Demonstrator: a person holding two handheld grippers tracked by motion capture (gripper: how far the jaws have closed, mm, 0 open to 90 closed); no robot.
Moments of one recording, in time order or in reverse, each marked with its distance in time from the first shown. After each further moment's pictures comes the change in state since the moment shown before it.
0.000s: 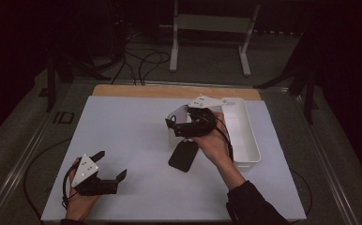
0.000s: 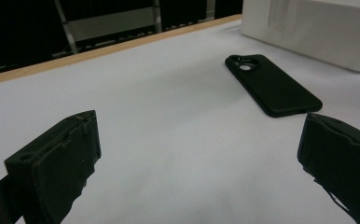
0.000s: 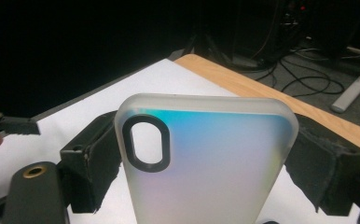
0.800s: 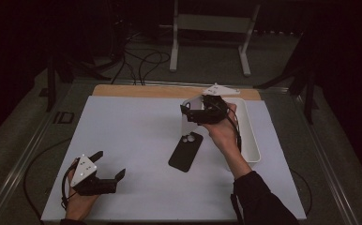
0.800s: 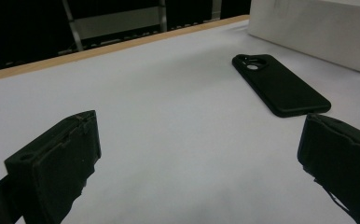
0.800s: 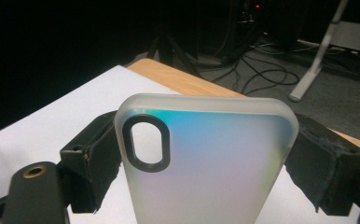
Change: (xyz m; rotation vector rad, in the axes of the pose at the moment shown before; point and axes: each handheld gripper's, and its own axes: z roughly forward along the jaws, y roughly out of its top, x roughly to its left) left arm 0.003 -0.002 0.000 -0.004 0.020 -0.016; right arm -0.044 0.006 -0.004 0.003 -0.135 0.057
